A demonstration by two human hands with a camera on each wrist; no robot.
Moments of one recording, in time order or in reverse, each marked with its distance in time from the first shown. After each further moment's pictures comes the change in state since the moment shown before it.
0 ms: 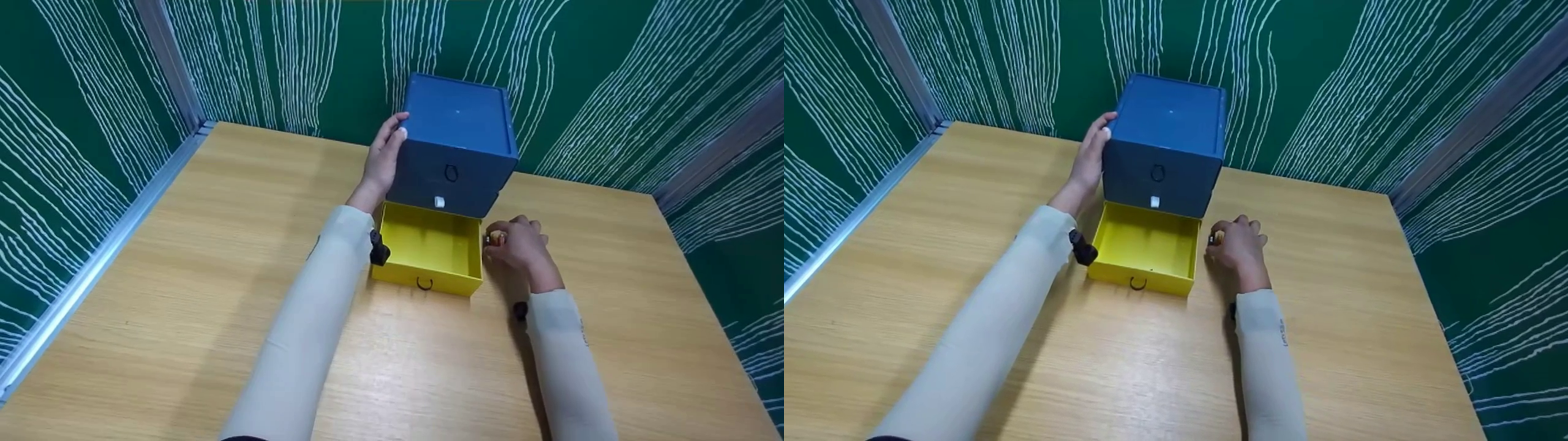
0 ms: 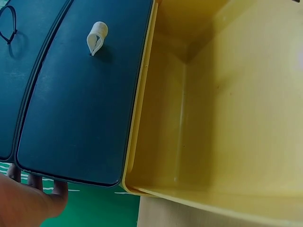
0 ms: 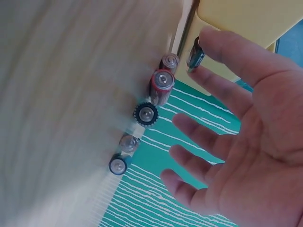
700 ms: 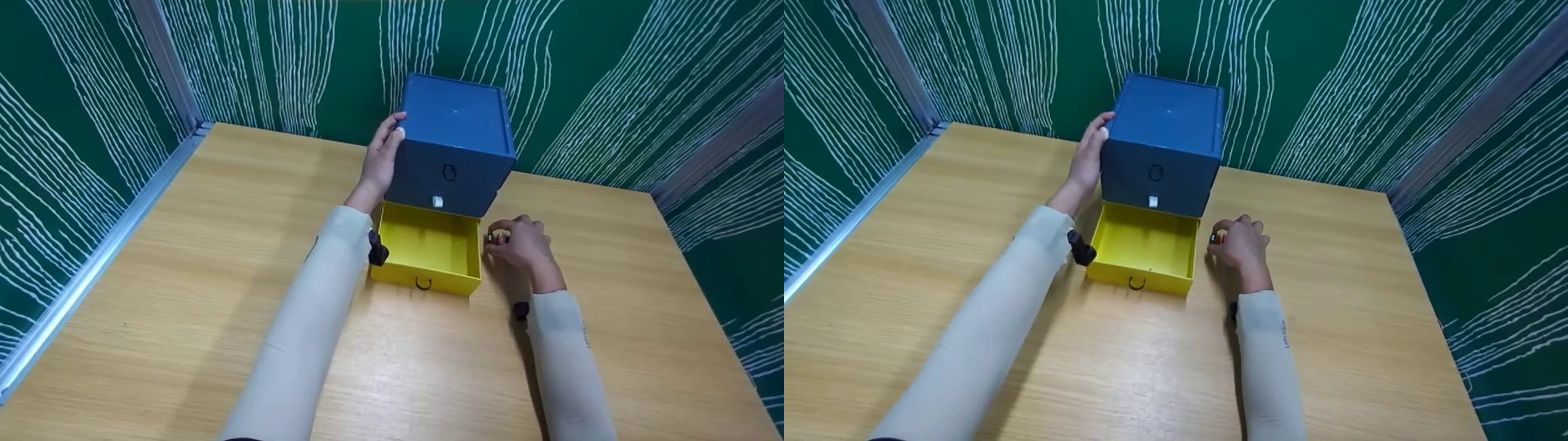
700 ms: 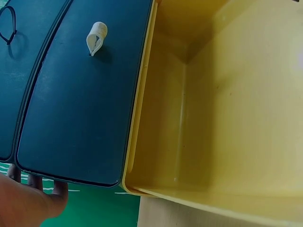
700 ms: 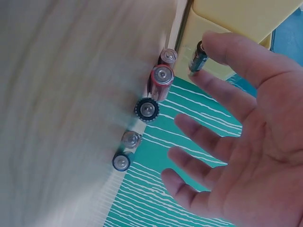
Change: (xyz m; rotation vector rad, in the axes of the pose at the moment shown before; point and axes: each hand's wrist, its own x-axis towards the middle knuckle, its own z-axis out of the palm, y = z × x) left_hand 0.000 0.002 0.000 0.014 0.002 -0.010; right_hand -0.005 0.003 -0.006 0.016 0.005 0.031
